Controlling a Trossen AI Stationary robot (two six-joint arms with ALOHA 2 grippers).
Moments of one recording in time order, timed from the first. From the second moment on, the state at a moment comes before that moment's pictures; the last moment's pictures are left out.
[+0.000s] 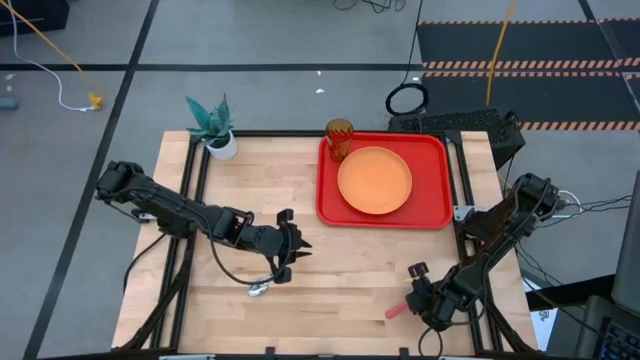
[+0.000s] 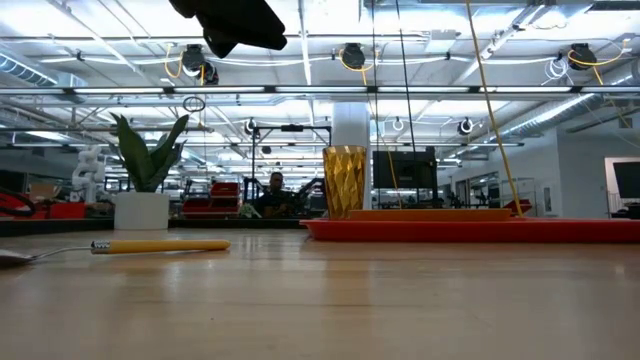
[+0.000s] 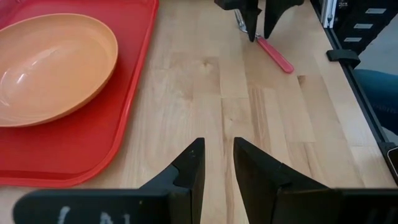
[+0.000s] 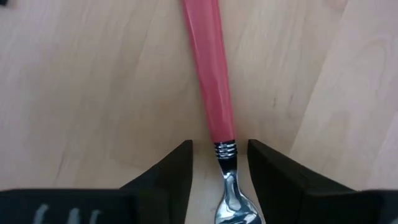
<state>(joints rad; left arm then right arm) -0.34 1.46 1.04 -0.23 -0.24 -0.22 0.93 1.52 0.73 -0.52 0.12 0.60</state>
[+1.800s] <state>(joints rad) -0.27 1.84 1.04 0.28 -0.13 -0.41 0.60 1.53 0.92 -0.67 0.80 -0.19</state>
